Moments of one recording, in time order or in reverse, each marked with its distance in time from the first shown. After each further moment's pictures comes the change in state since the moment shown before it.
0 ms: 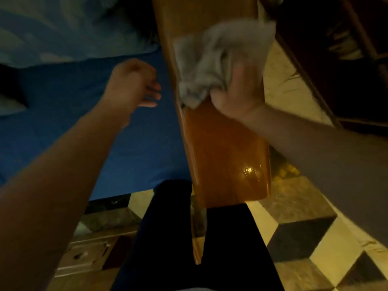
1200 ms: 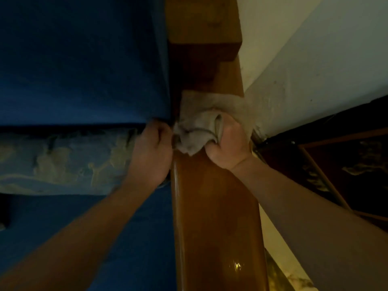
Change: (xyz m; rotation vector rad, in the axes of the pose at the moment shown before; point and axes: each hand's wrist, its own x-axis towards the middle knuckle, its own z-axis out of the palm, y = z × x) left_hand 0.127 0.158 -0.016 0.081 0.312 0.484; right_hand 0.267 0.004 0.008 -0.034 -0.069 -0.160
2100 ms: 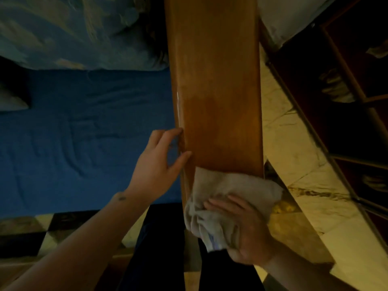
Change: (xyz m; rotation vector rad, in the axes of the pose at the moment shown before) left_hand -0.322 -0.142 0.008 0.296 -0.311 0.156; right_hand -0.512 -0.019 0.026 0.123 -0.371 -0.216
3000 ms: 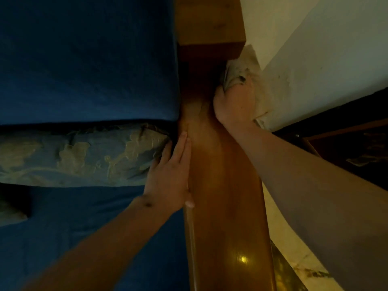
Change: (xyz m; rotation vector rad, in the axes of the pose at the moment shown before) left_hand 0.270 0.061 -0.121 0.598 -0.249 -0.003; right_hand 0.522 0.114 -0.241 -0.242 0.669 0.640
